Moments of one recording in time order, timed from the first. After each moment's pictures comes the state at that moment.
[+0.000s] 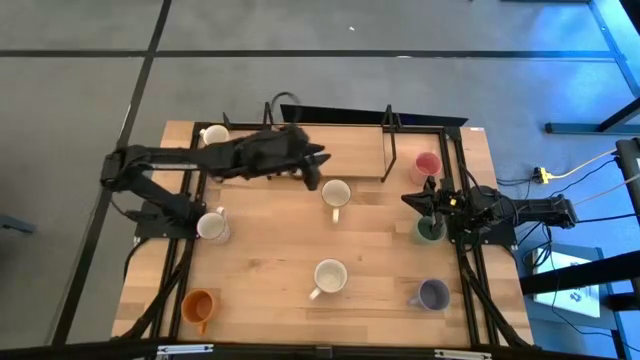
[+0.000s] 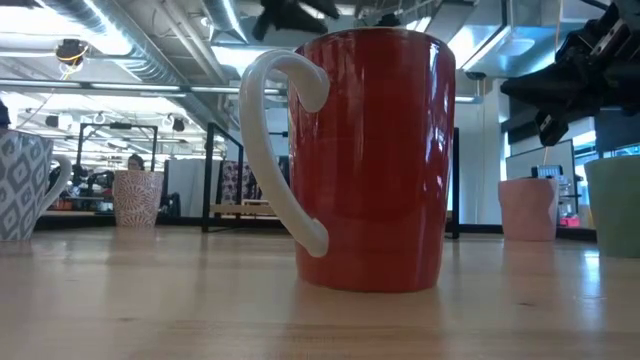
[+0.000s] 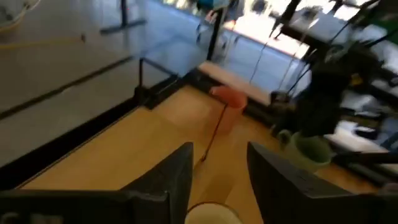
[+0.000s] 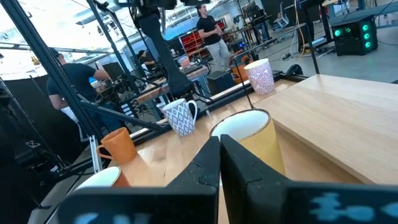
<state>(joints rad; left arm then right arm) 0.12 1.45 1.35 -0.29 -0.35 -0.38 0.06 0.00 0.01 0.05 0.17 0.41</state>
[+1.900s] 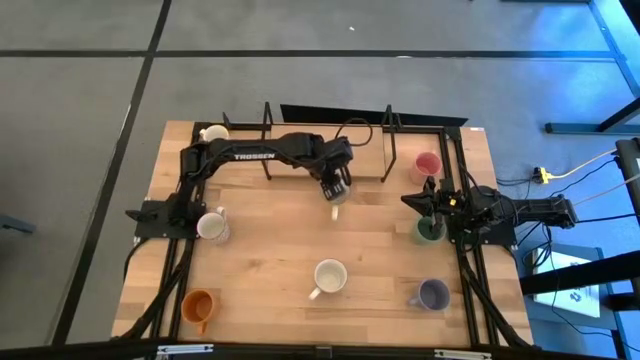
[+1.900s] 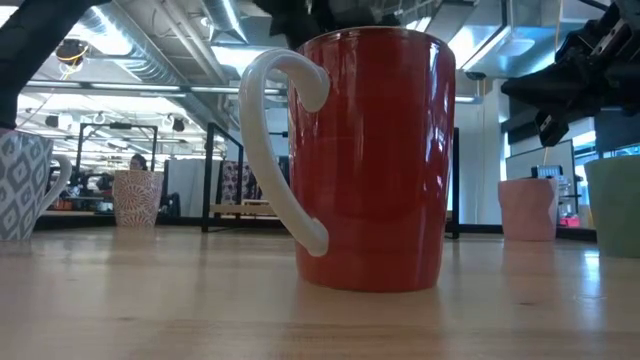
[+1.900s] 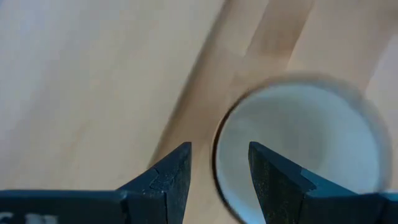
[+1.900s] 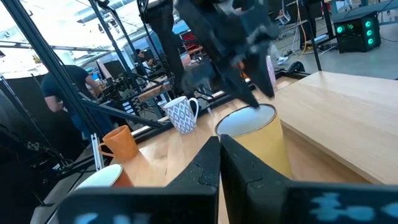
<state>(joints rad) 0.23 2.03 1.78 -0.90 -0.07 -0.20 0.06 0.00 0.01 0.04 0.16 0.42</state>
